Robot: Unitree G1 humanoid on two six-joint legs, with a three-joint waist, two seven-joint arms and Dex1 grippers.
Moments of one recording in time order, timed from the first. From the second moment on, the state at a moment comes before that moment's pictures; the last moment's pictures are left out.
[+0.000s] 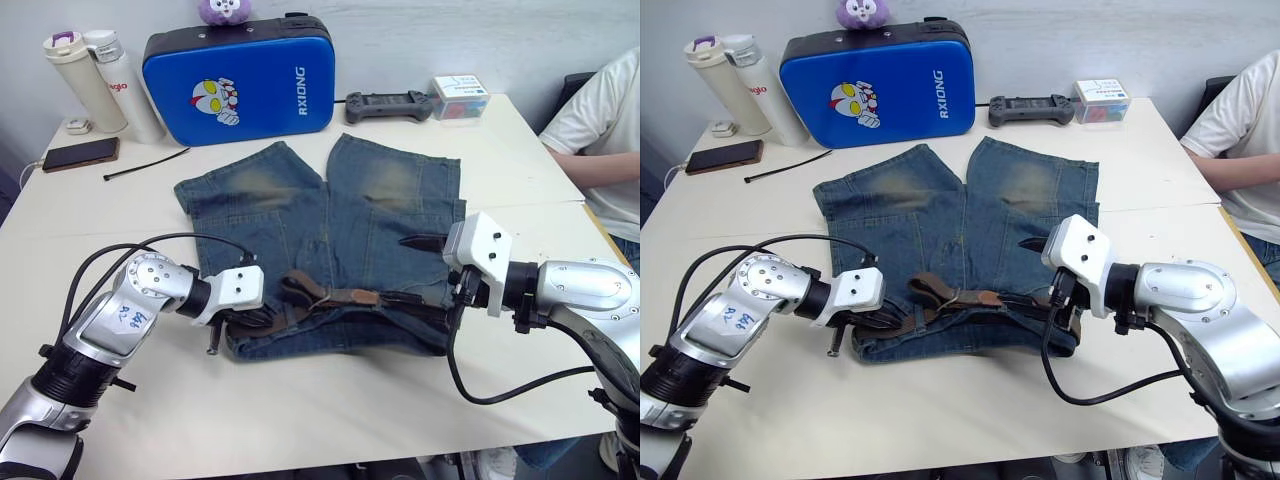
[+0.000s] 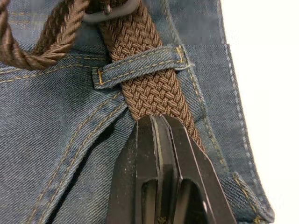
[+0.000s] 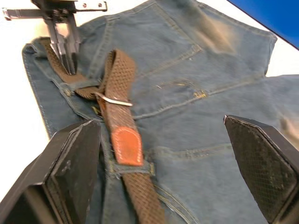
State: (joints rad) left arm -0.46 0.88 -0.30 -0.19 -0.11 0.44 -1.19; right arm -0.35 -0.85 -0.07 -0.66 0.50 0.79 0.86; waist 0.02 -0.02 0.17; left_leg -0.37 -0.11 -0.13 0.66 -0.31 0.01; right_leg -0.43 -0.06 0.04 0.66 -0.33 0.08
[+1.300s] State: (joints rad) left arm -0.43 0.84 -0.27 -0.19 -0.09 0.42 -1.13; right arm -0.53 -0.77 0.32 -0.34 0.18 0.57 0.94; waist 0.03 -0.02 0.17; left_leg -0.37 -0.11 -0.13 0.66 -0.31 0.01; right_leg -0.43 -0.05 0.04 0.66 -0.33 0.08
